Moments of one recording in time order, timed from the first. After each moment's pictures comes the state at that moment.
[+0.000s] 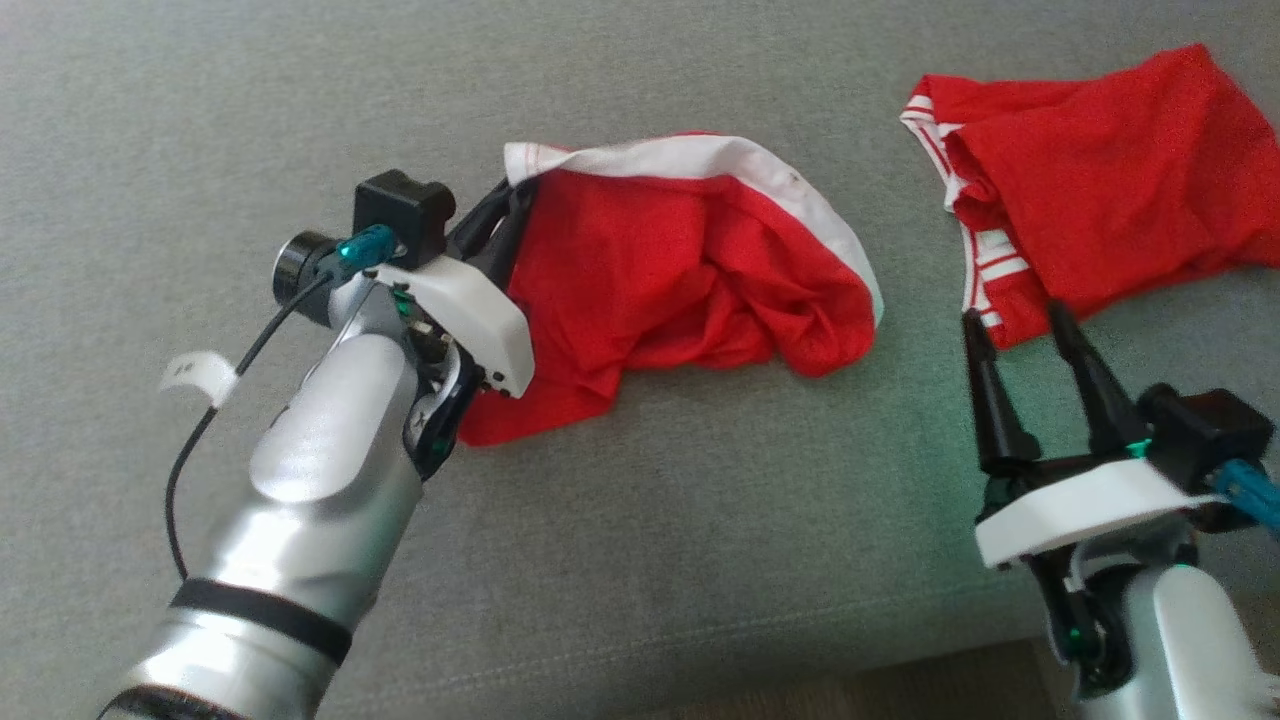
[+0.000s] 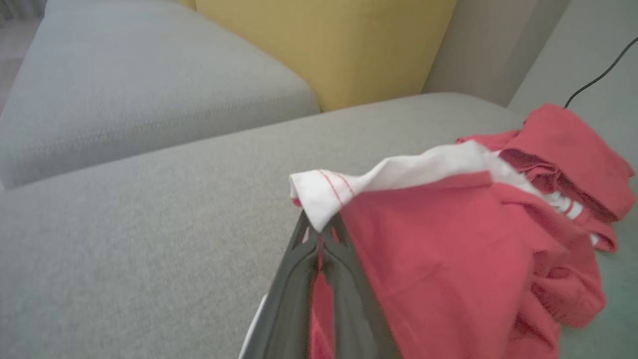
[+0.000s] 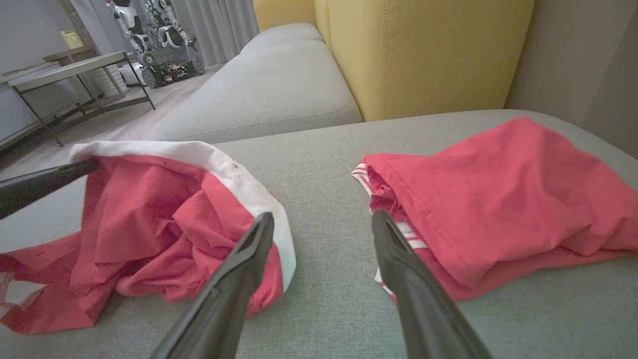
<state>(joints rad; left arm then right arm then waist) -0.74 0.09 -0.57 0.75 -0.38 -0.10 -0.20 -0.07 -0.05 0.04 -0.03 0.19 0.13 0.06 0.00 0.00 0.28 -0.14</state>
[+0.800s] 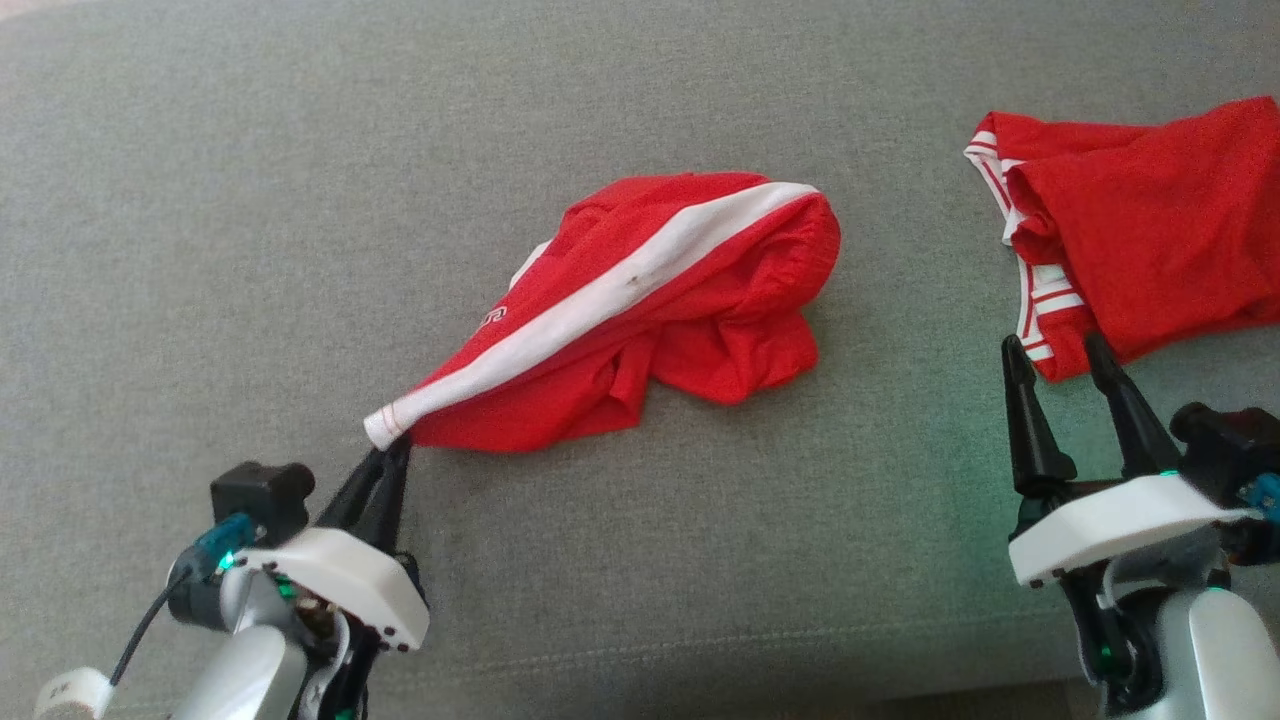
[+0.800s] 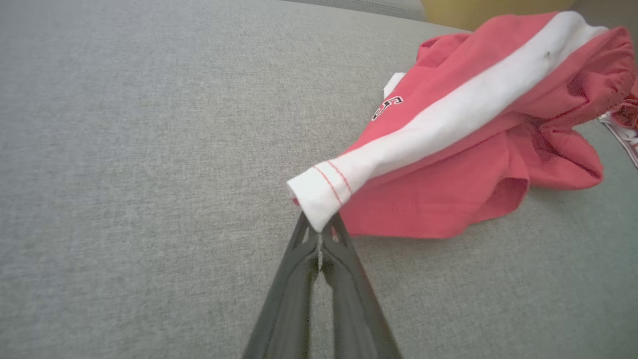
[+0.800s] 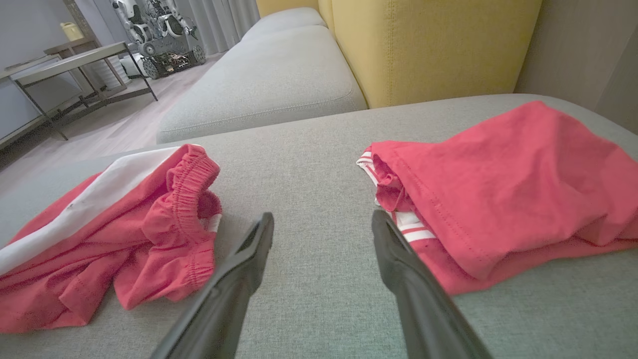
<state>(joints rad) -0.13 0.31 -0.45 0.23 -0.53 0.09 -0.10 -0.03 -0.05 -0.03 -0.04 0.21 0.13 0.12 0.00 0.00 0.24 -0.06</state>
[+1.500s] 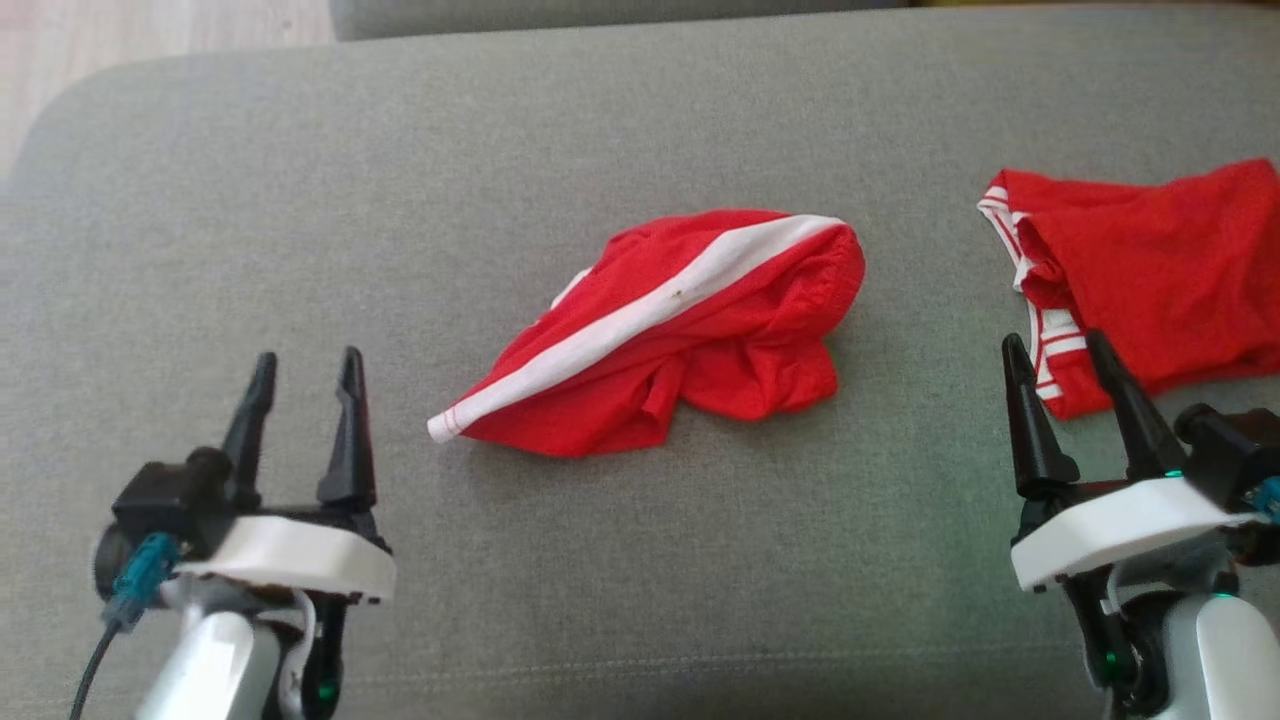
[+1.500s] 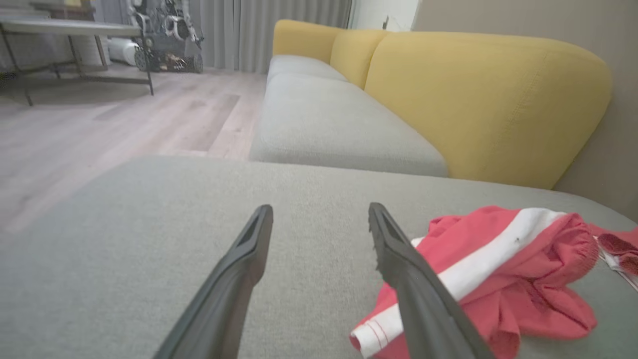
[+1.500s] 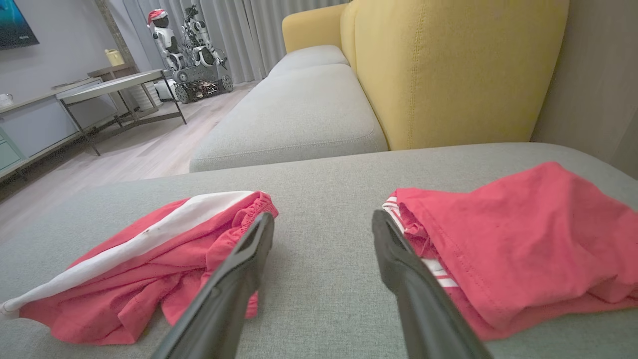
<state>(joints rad) -0.08 0.28 -0.33 0.05 -0.46 0.20 -0.25 -0.01 -0.05 -0.02 -0.10 0.20 0.13 0.14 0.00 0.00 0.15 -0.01</state>
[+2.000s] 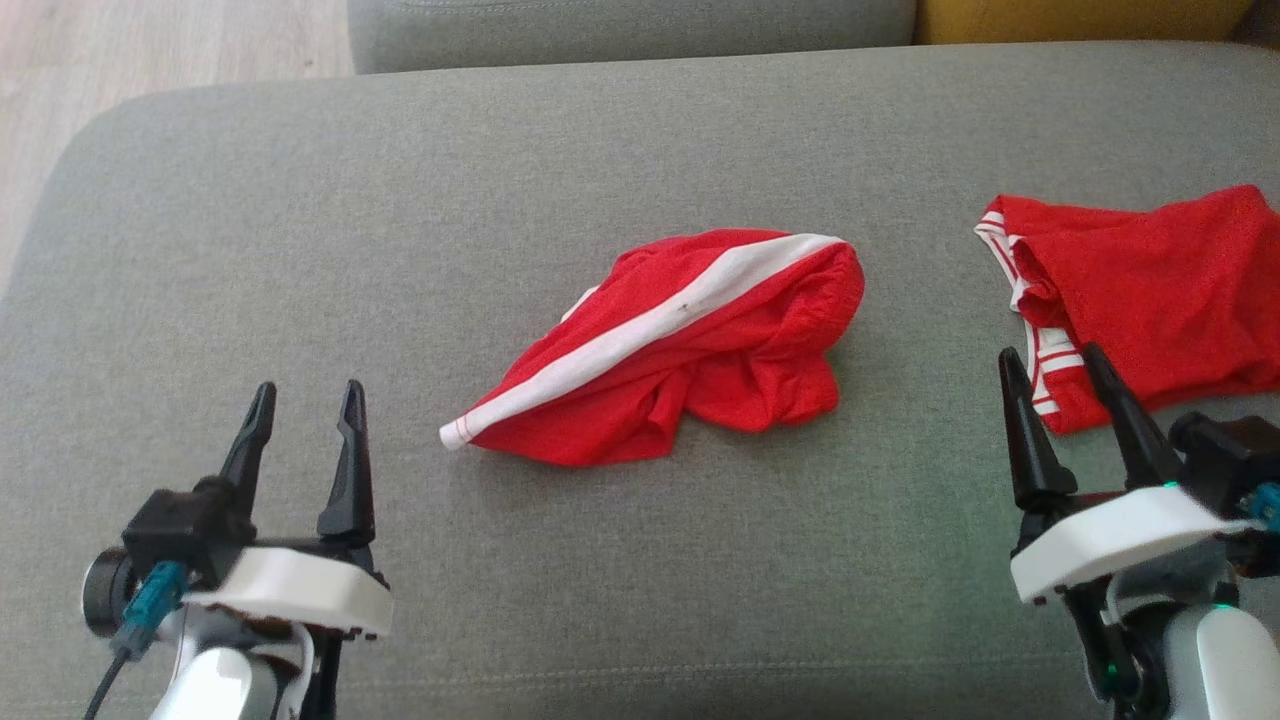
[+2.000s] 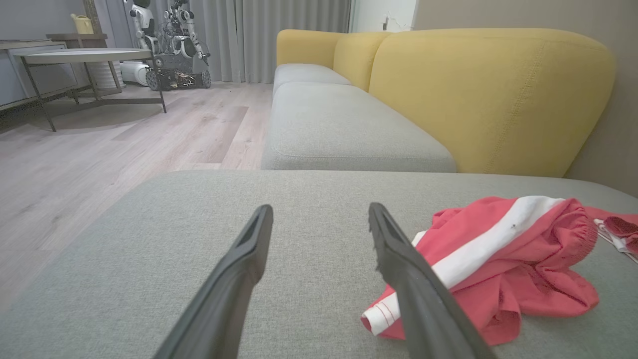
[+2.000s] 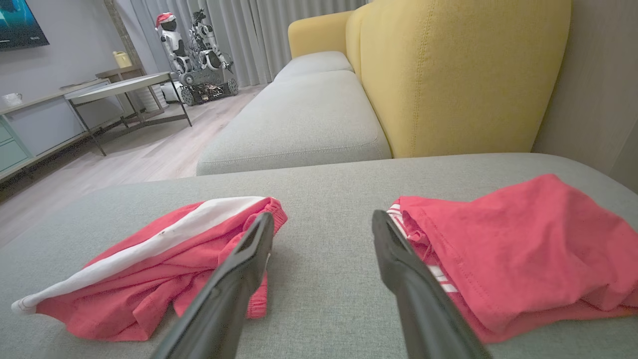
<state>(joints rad) -0.02 0.32 -0.34 -0.03 -0.41 0.26 -0.21 0.01 -0.05 -0.02 -0.11 0.19 0.13 0.17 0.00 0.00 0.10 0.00</state>
